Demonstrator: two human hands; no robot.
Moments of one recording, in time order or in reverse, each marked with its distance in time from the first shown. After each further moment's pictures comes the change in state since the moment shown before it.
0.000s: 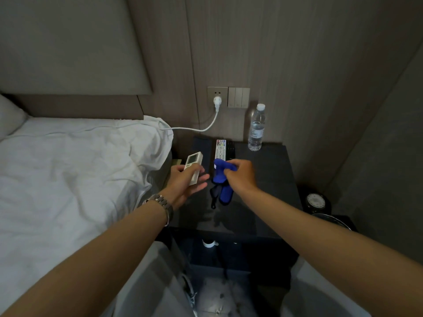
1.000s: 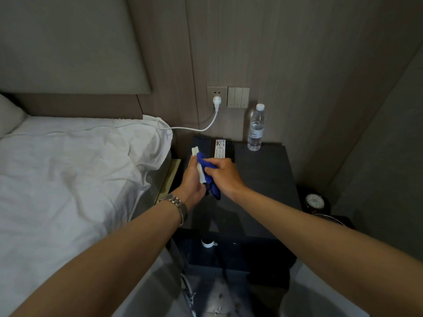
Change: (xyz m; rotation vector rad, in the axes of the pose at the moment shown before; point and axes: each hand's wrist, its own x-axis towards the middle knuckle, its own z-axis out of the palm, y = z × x) left_hand -0.014 -0.006 0.043 -0.193 -0.058 -0.038; right_hand -0.008 -0.020 0.021 0.122 -0.248 -0.134
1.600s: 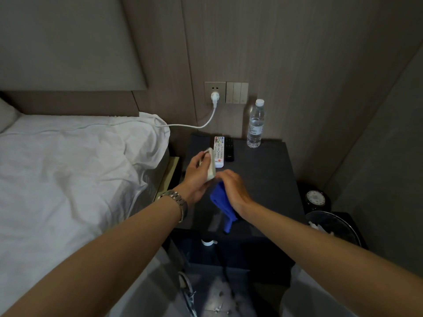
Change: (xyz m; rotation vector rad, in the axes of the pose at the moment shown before) left_hand 0.019 -0.004 -0.001 0.264 -0.048 0.065; right_hand -0.018 0.038 -0.011 0.063 0.042 0.215
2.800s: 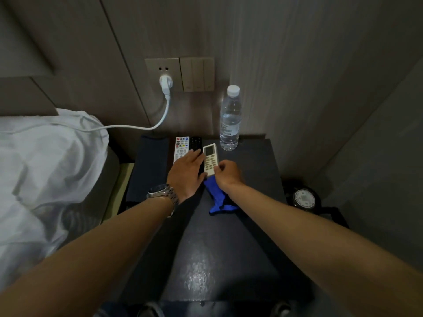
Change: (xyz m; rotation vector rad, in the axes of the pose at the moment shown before) left_hand 0.226 -0.056 0.051 1.670 -0.179 0.719; right_hand 0.232 0.083 -0.082 -0.422 0.257 0.268
